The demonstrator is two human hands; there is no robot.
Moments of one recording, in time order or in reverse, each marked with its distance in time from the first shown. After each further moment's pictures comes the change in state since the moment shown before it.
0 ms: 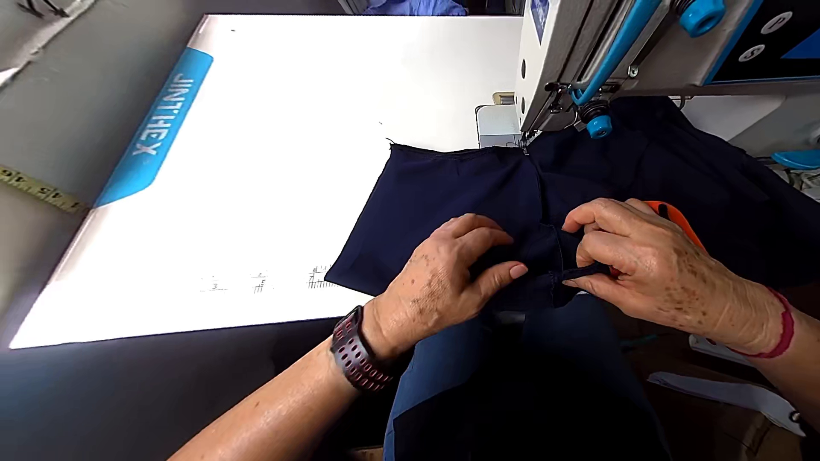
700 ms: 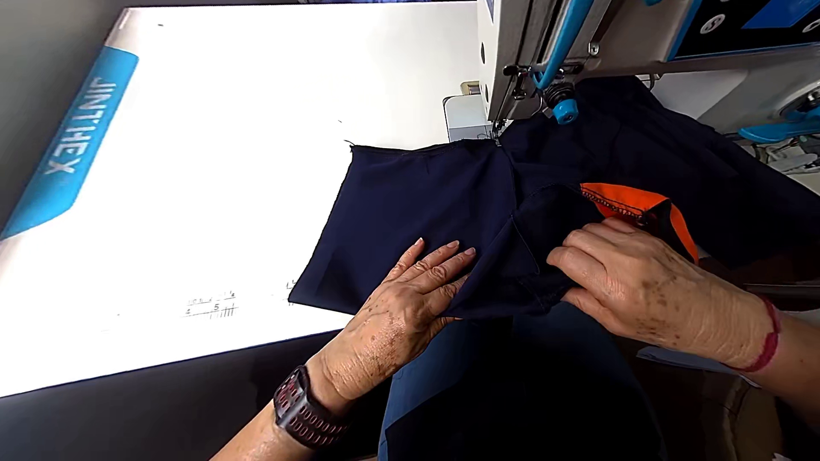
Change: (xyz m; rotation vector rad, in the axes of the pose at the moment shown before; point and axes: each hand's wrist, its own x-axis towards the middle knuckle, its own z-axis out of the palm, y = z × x) left_hand -0.050 -0.031 0.015 0.178 -0.105 0.198; right_hand -0.026 -0.011 0.005 -0.122 -0.077 -0.035
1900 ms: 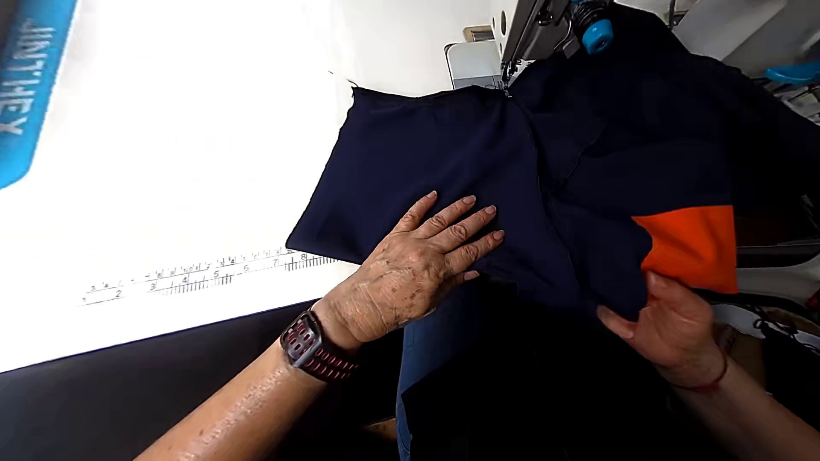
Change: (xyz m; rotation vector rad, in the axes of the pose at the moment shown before) left_hand 0.002 -0.014 -0.009 0.116 -0.165 0.162; right_hand -0.073 -0.080 0.065 2.107 0.614 0.707
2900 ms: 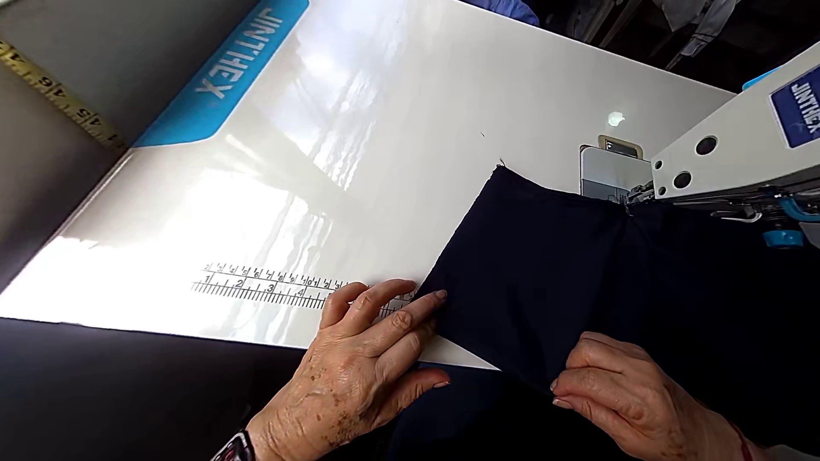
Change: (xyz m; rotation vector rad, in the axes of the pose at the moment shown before) left_hand -0.124 -0.013 -0.025 0.196 0.383 -0.458; right_hand 0.131 0.015 0.065 -1.525 -0.809 -0.441
